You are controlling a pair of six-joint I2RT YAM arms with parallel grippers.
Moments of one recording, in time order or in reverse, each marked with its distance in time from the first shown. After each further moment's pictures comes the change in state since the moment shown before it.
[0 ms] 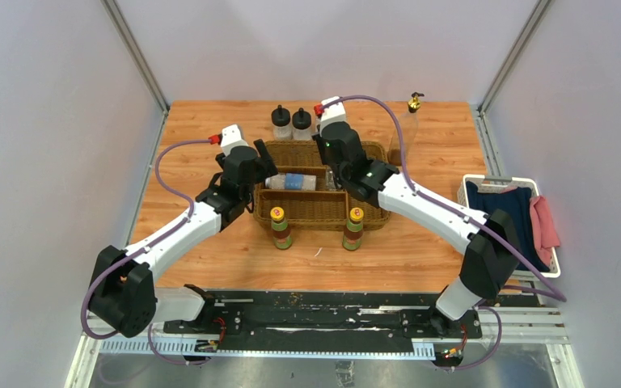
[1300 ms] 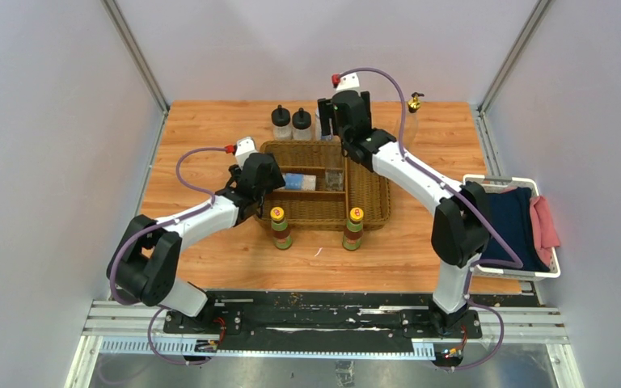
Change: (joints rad) left arm -0.010 0.207 -0.024 0.050 0.011 -0.071; right arm -0.206 0.229 0.232 -0.032 -0.057 0.037
